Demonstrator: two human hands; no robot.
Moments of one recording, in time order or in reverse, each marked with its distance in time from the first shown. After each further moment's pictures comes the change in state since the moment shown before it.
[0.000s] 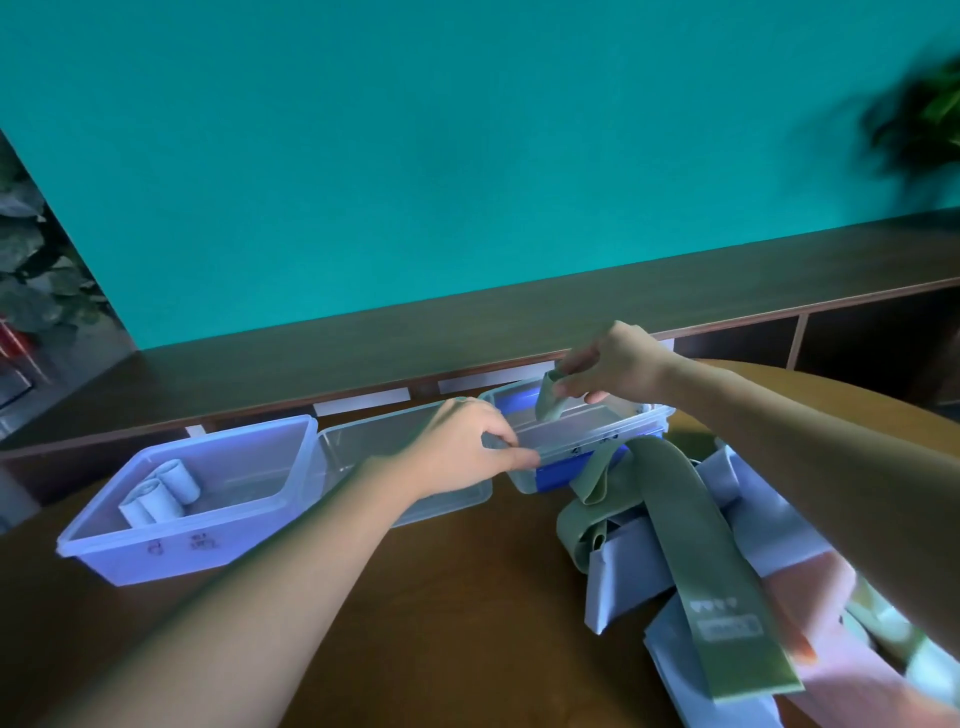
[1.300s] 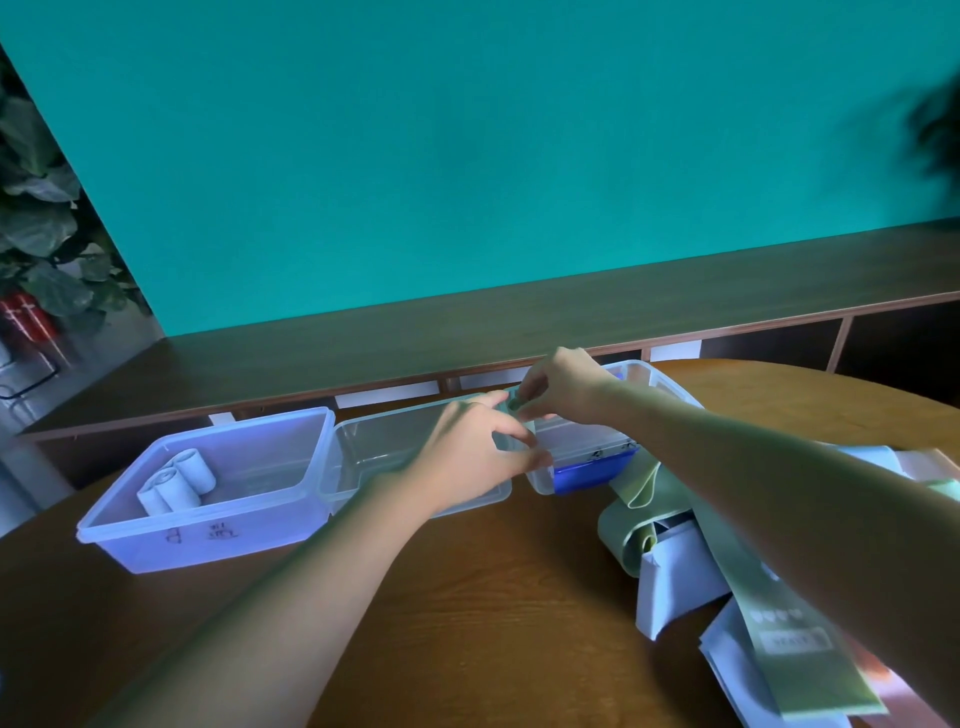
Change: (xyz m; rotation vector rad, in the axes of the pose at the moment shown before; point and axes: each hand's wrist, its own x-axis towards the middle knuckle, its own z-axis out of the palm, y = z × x) left_hand -0.032 -0.001 -0.015 -0.103 0.073 -0.185; right_hand 0.050 -0.027 0.089 -0.239 -0.061 -0.114
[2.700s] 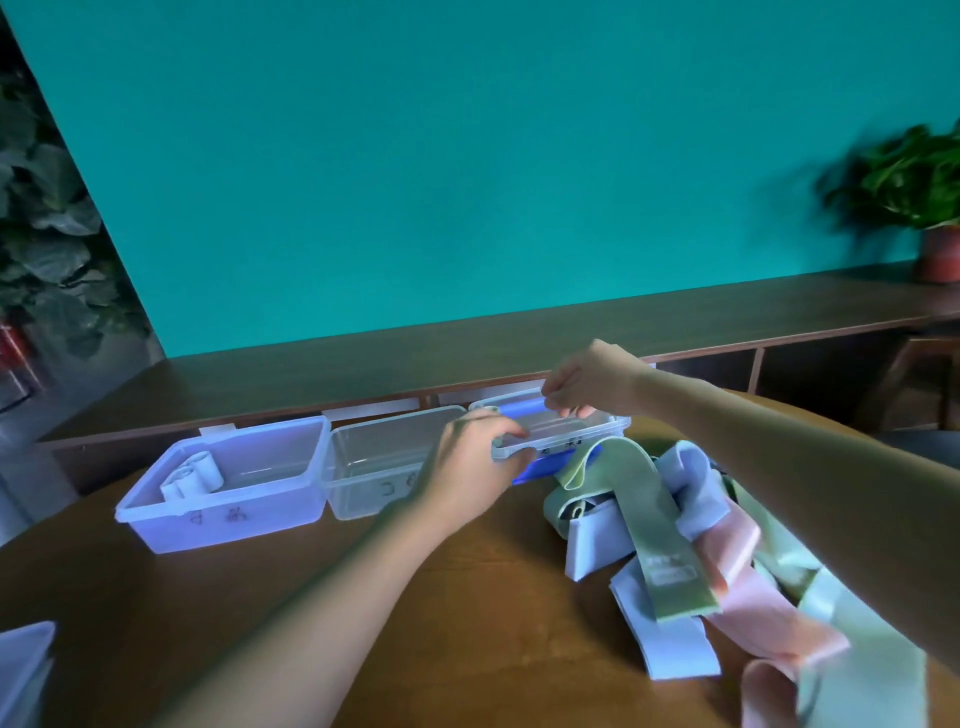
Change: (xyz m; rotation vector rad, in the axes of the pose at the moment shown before) left_hand -0.045 0.054 0.018 -0.041 0.310 0.141; right_hand -0.113 -0.017 -0.091 0.130 0.080 0.120
